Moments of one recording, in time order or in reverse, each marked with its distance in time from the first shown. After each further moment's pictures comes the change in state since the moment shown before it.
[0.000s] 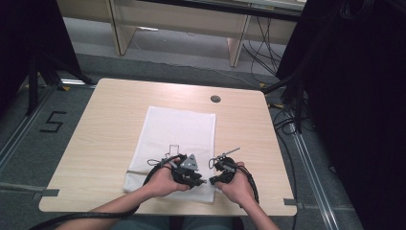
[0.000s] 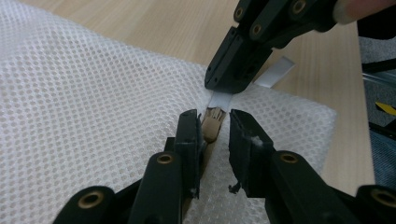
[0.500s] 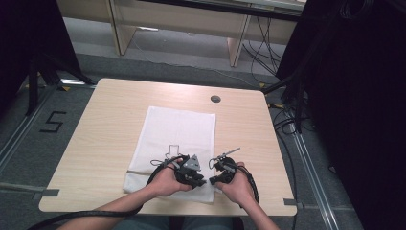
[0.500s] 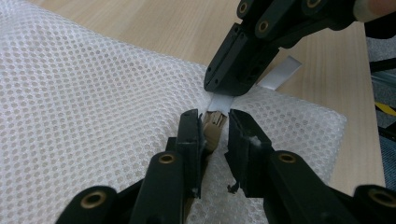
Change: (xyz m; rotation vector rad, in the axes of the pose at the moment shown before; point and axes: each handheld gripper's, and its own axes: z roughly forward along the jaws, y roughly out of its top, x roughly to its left) left arm -0.001 0.002 0.008 0.004 -0.004 -0.005; right arm 0.000 0.000 0.000 -0.005 0.003 0.002
